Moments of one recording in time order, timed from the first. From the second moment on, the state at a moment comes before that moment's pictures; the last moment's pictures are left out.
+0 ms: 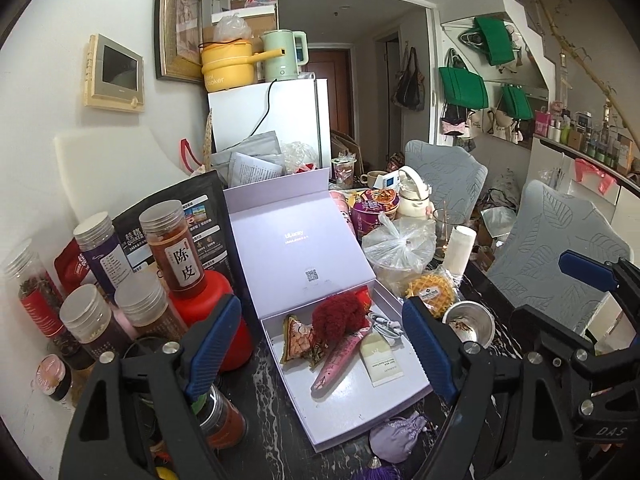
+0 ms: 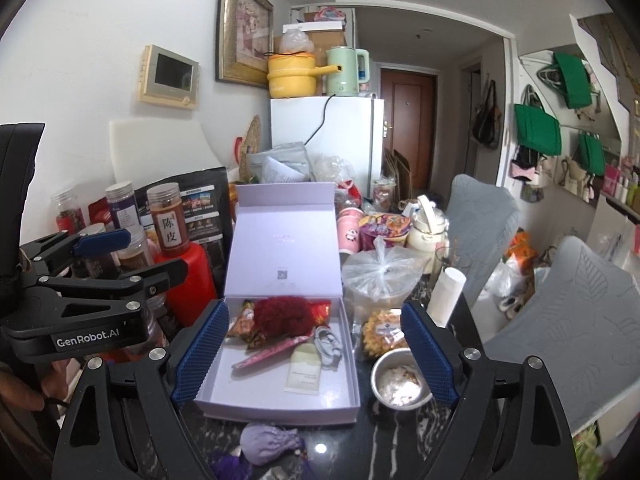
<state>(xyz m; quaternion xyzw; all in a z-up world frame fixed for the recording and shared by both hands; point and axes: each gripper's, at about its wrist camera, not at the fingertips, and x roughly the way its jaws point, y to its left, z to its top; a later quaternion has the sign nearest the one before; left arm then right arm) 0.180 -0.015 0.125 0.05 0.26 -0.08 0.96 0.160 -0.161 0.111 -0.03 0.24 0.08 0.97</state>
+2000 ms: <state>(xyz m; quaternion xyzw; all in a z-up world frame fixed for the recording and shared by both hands) 0.118 0.026 -0.060 0.01 0.45 -0.14 0.88 0.110 -0.141 -0.091 0.12 0.47 0.07 0.87</state>
